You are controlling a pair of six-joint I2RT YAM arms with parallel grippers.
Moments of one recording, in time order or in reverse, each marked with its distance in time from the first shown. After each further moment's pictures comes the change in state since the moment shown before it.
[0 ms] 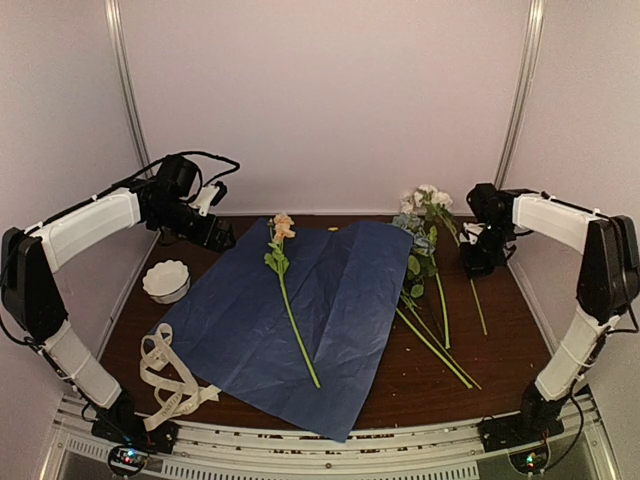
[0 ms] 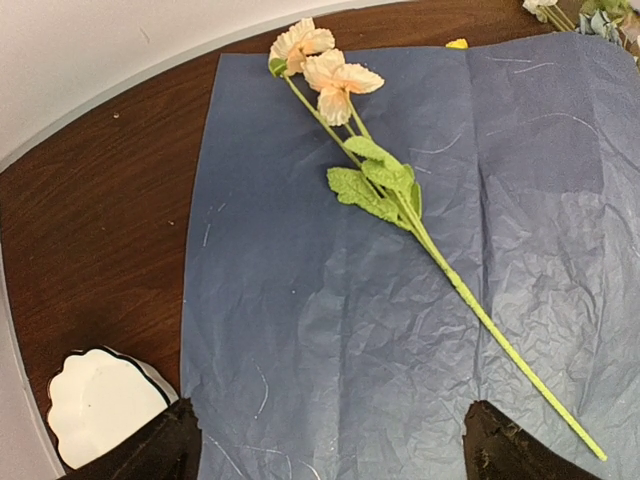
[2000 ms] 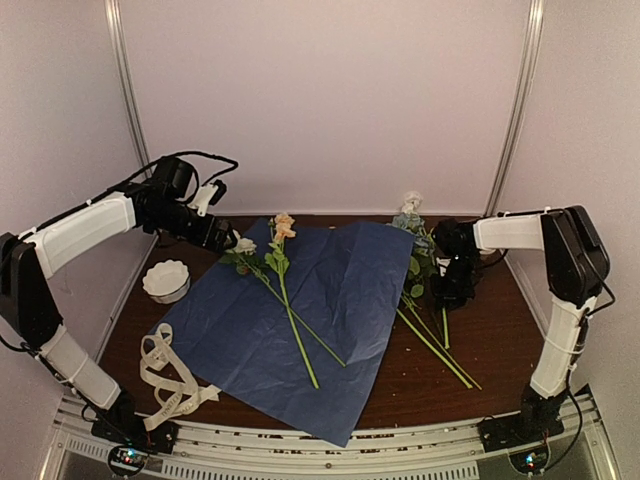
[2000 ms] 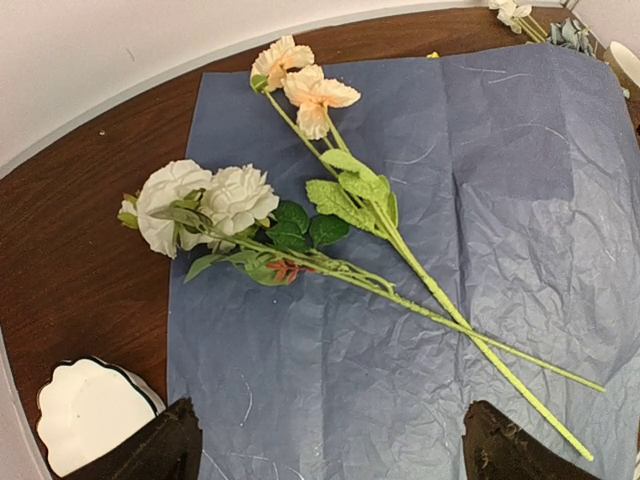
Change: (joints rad) left arm 0.001 -0.045 -0.048 0.049 0.050 0.001; right arm 0.132 0.167 -0.093 0.130 -0.088 0.227
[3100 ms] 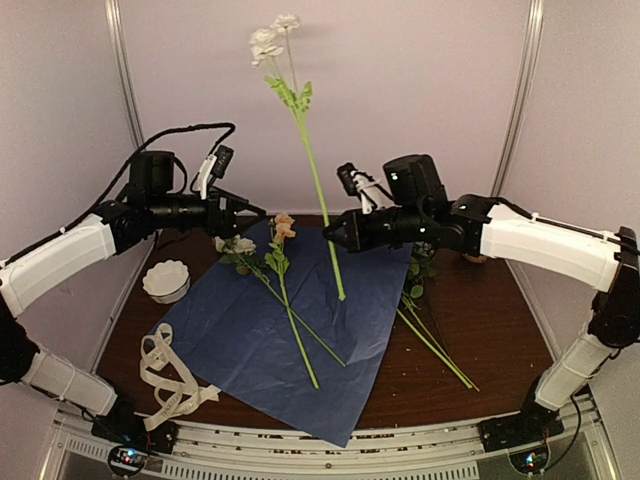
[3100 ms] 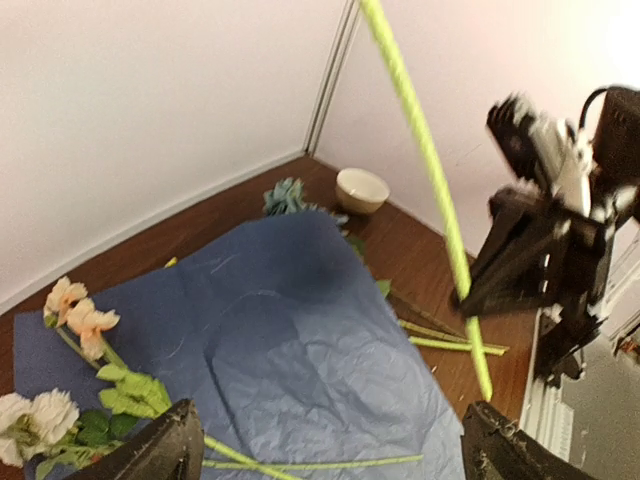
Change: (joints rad) left arm -0.100 -0.208 -0.156 0.423 0.433 -0.101; right arm 0.517 -0.338 0.145 0.542 -0.126 -0.025
